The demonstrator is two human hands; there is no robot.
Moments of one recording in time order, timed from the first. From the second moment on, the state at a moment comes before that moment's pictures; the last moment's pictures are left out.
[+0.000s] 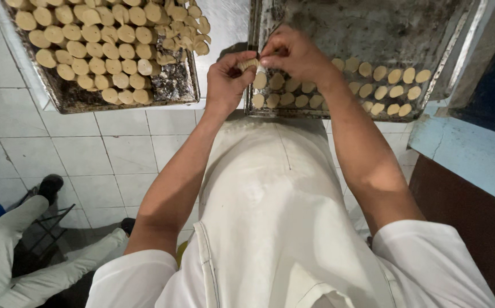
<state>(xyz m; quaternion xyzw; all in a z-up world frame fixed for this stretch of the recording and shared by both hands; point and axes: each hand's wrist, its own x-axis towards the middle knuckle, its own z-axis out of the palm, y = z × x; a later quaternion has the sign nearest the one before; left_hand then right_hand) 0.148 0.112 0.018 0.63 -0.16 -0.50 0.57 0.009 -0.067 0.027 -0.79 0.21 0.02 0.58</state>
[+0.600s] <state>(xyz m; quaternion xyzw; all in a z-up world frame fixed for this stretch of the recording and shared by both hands) 0.170 0.087 0.009 0.58 -0.18 -0.51 0.60 0.020 -0.074 0.029 -0.77 0.24 -0.04 0.58</state>
